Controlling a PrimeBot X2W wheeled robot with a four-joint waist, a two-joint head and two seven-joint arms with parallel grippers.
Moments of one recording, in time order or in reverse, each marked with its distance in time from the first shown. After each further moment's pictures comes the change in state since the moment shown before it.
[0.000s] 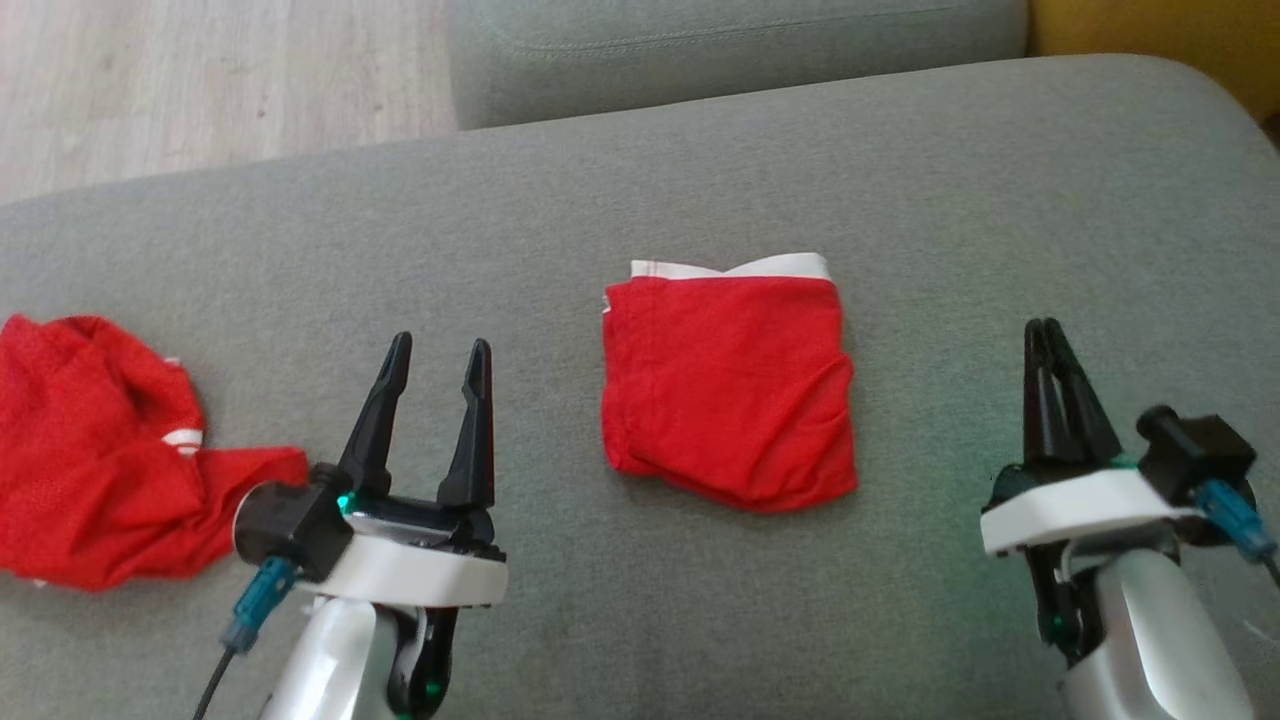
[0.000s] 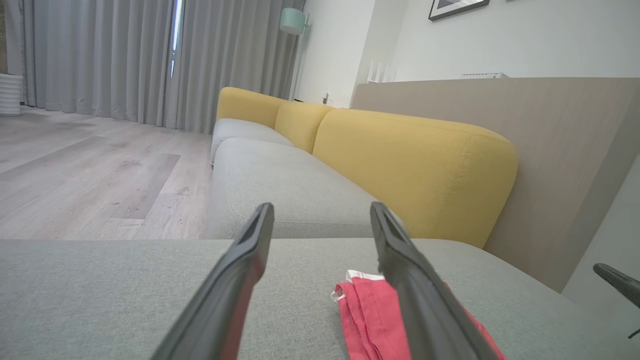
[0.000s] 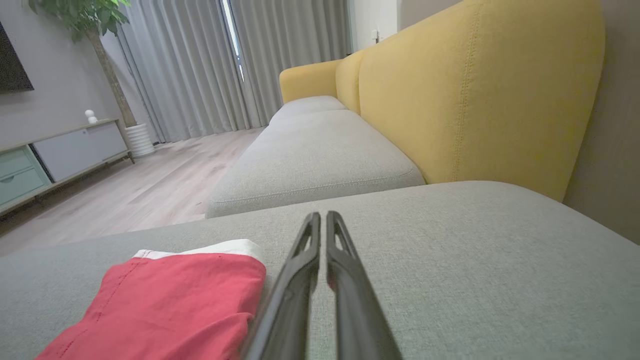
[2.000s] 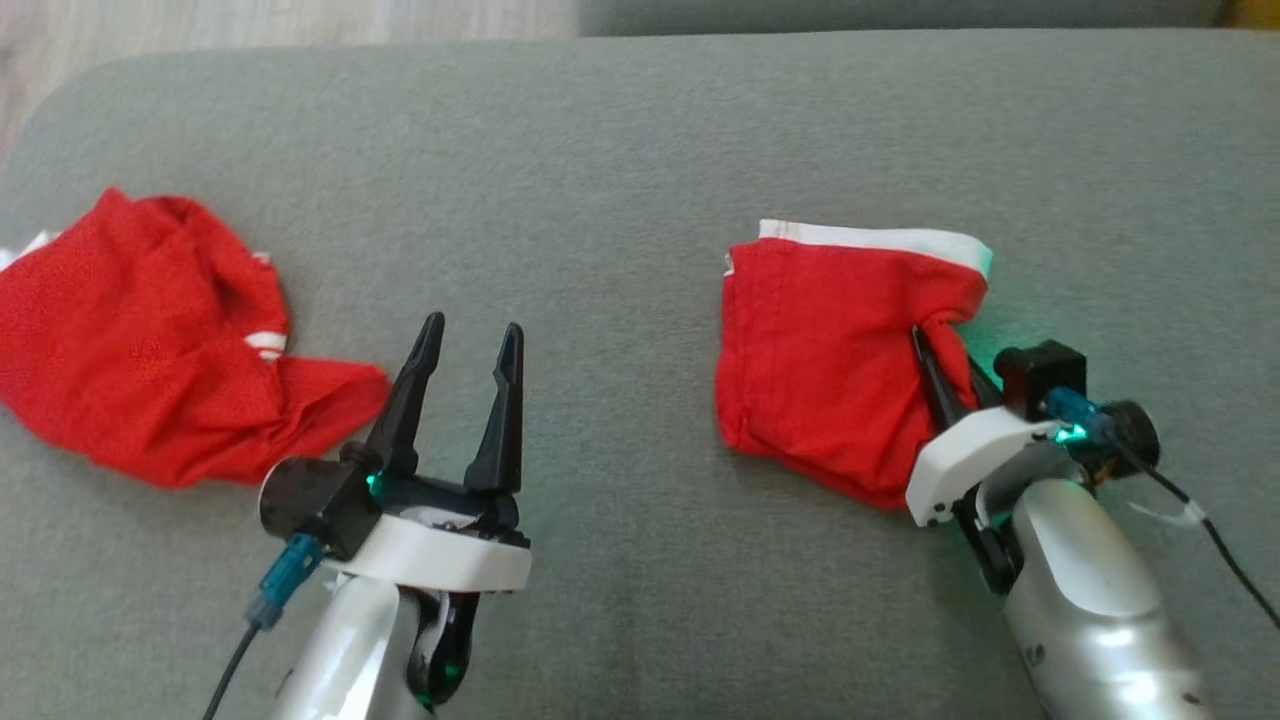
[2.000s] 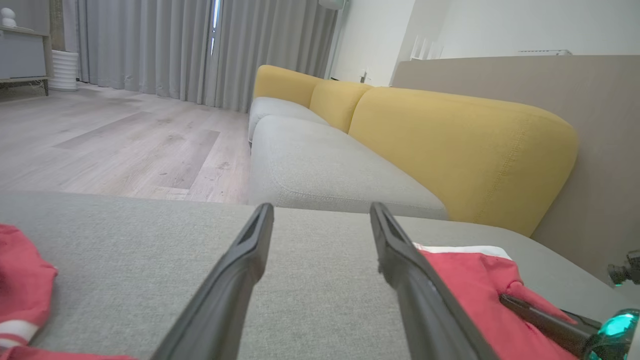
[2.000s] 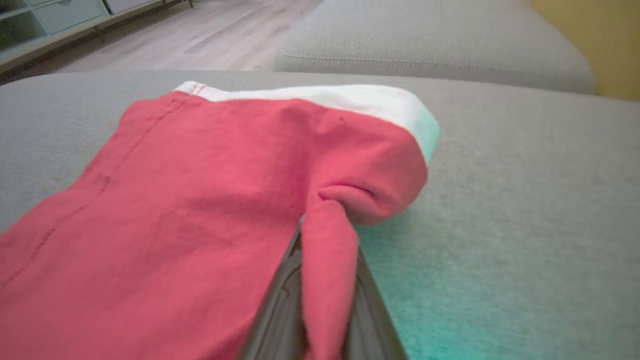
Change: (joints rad) left arm -0.045 0.000 -0.052 0.020 -0.004 0.000 0.000; right arm -0.273 -0.003 0.125 0.459 -0.163 0.000 0.046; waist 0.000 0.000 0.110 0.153
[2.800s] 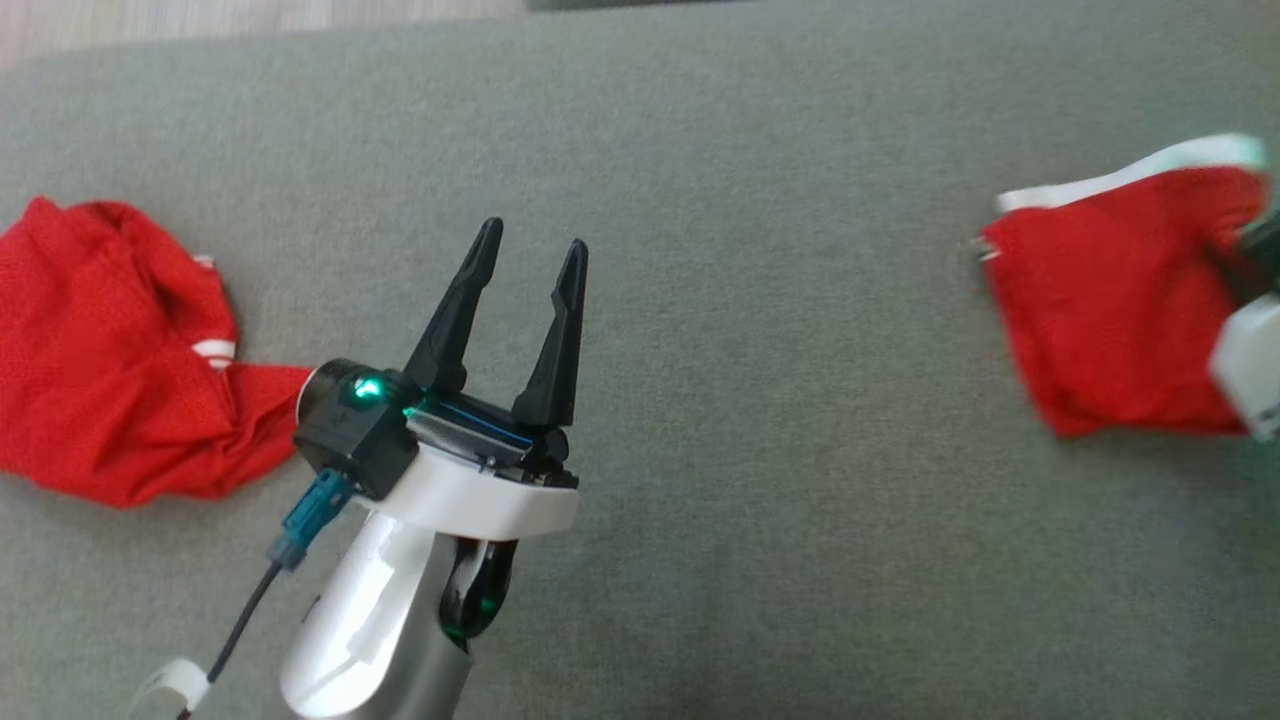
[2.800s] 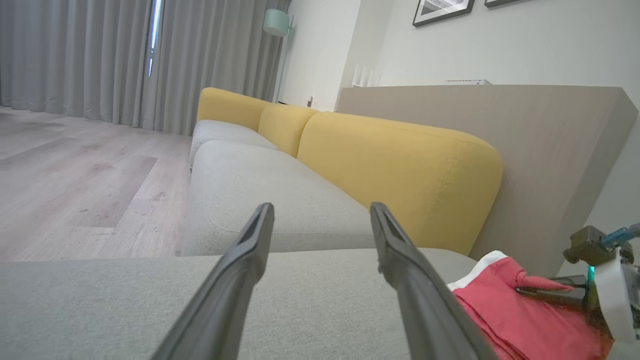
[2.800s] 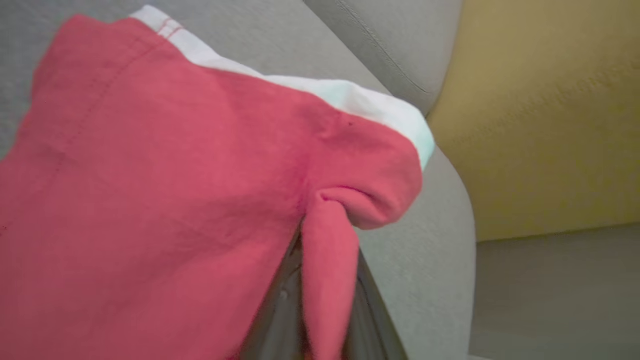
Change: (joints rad) left arm -0.125 -0.001 -0.100 -0.059 -0.036 0.000 -0.001; right arm -0.234 -0.621 0.562 -0.025 0.165 0.000 0.217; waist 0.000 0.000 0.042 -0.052
